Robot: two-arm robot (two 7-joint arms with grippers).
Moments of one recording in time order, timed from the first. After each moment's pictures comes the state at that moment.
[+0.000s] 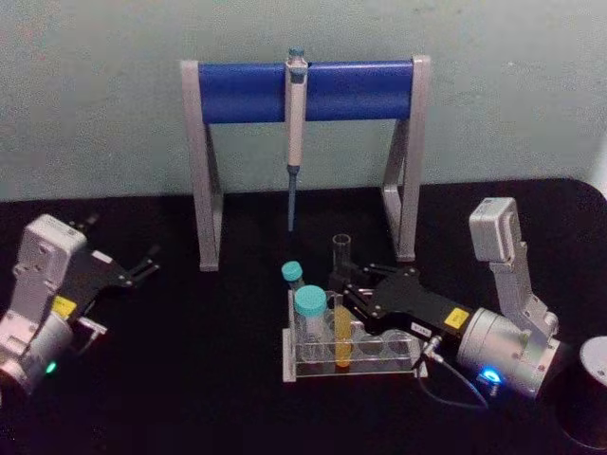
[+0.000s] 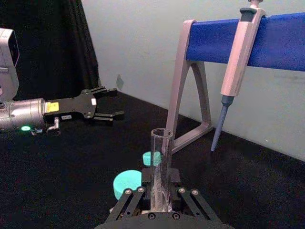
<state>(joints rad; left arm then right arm) -0.20 0.60 0.45 -1.41 -0.25 -0.12 0.03 0.22 0.46 -0.47 -1.48 0.53 0.02 0.53</state>
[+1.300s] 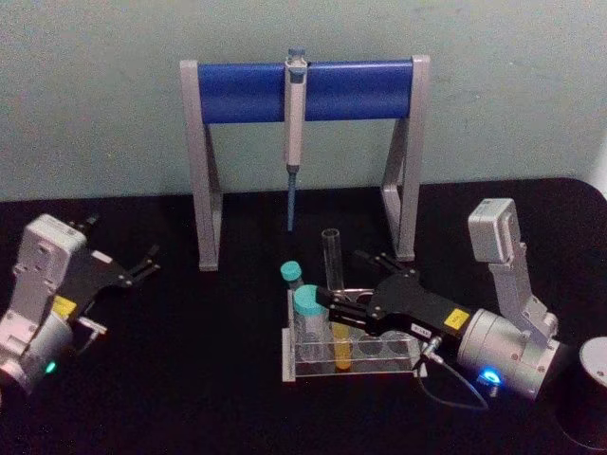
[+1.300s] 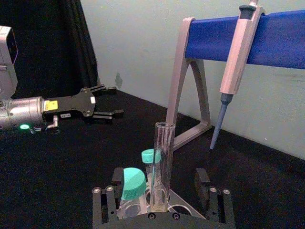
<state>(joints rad) -0.20 0.60 0.45 -1.41 -0.25 -0.12 0.03 0.22 0.46 -0.47 -1.49 0.52 0.02 0.52</state>
